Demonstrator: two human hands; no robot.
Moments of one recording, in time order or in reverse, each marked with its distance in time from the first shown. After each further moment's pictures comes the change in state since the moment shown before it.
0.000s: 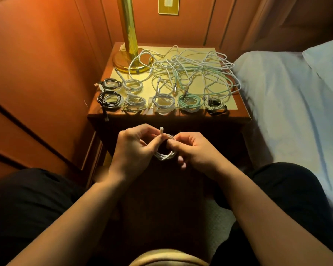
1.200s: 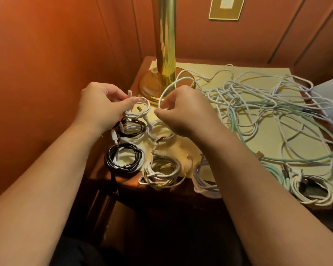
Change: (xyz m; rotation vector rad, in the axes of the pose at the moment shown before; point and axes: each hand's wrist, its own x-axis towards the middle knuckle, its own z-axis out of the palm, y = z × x) left_hand 0.272 -0.135 -0.099 0.336 0.221 -0.219; right_hand 0.311 -0.098 0.009 -0.766 0.274 -0.189
